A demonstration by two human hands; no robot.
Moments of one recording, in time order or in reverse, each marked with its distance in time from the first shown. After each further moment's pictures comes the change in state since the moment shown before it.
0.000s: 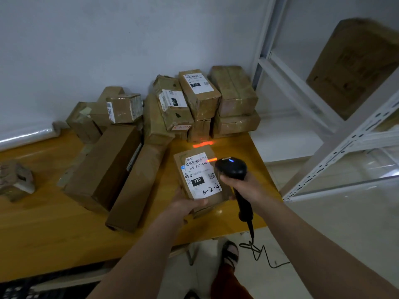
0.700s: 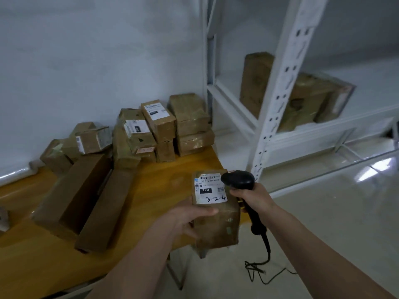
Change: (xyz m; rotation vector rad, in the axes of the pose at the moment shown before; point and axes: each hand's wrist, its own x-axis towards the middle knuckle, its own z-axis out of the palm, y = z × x) left_hand -0.103 0.036 0.115 0.260 -0.302 0.124; right_hand -0.070 0.028 -0.146 0.099 0.163 -0.028
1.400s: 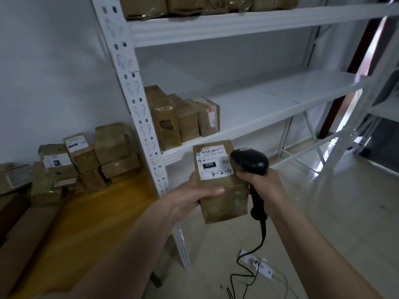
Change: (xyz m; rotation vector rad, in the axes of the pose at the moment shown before) left_hand -0.030 0.120 0.287 -0.019 -0.294 0.429; right_hand -0.083 0.005 -0.305 0.323 0.322 -0.274
